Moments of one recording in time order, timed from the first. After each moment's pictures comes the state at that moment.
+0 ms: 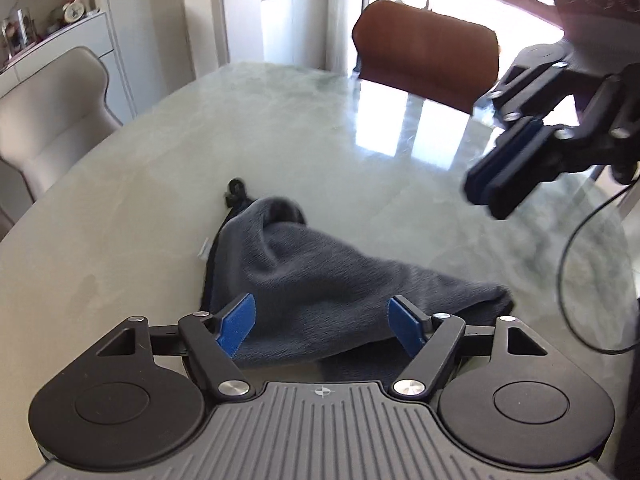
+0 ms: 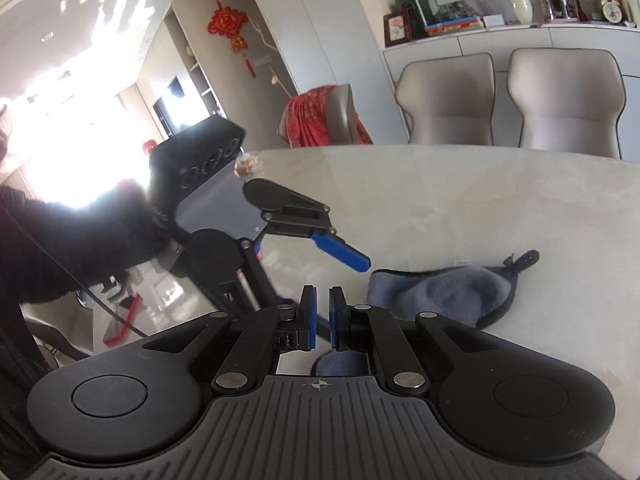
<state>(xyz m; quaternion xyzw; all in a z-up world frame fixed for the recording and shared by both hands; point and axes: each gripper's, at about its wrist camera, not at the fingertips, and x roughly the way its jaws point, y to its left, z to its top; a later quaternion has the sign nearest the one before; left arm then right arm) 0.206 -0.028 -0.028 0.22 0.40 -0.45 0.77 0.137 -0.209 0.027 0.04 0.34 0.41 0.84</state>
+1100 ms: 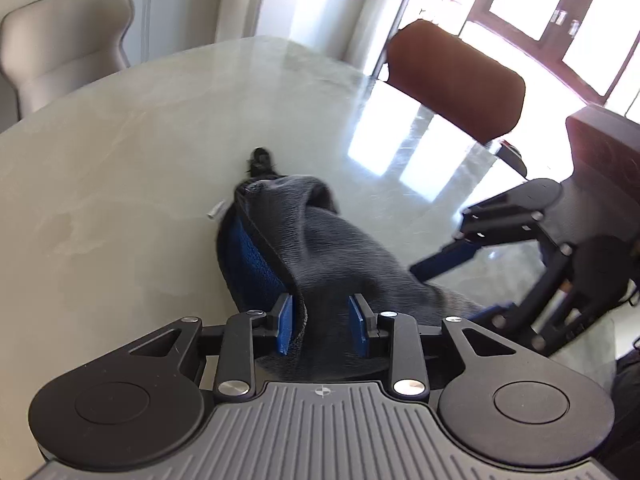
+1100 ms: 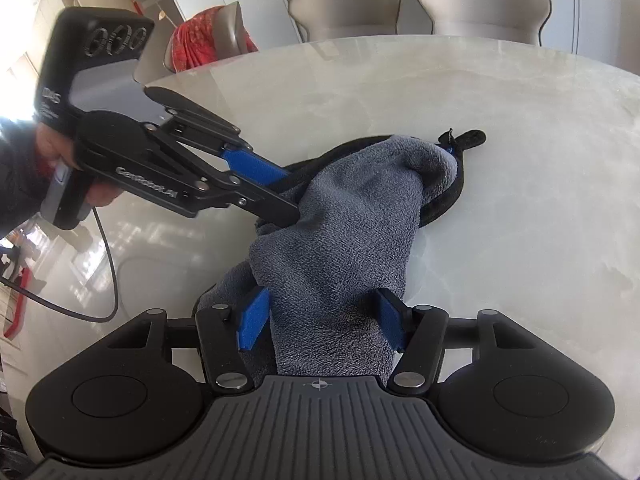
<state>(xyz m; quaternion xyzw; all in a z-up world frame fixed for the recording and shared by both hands) 0.241 -0.007 -0.057 0.11 0.44 -0.46 0.76 0.165 -0.178 -0.060 0.03 0.46 0.26 0.85</state>
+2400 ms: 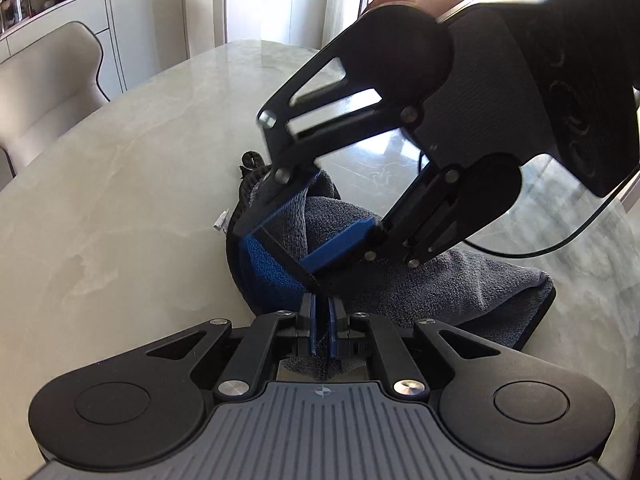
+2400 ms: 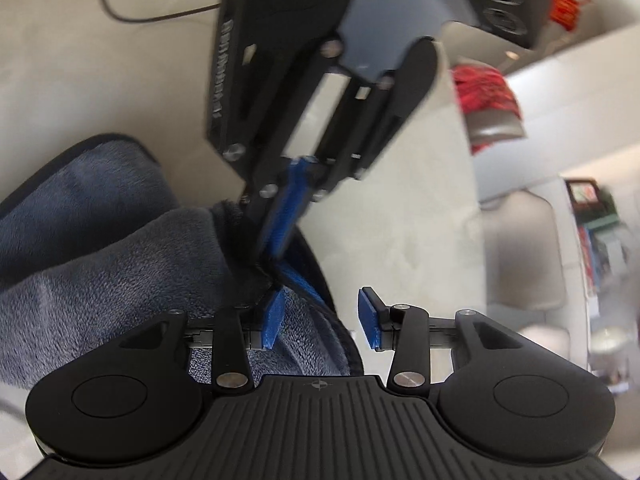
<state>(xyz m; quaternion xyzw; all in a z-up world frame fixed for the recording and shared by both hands) 0.244 -0.009 -0.065 0.20 0.40 -0.47 0.76 0.194 -0.093 -0.105 -0.62 0.12 0.48 0.61</state>
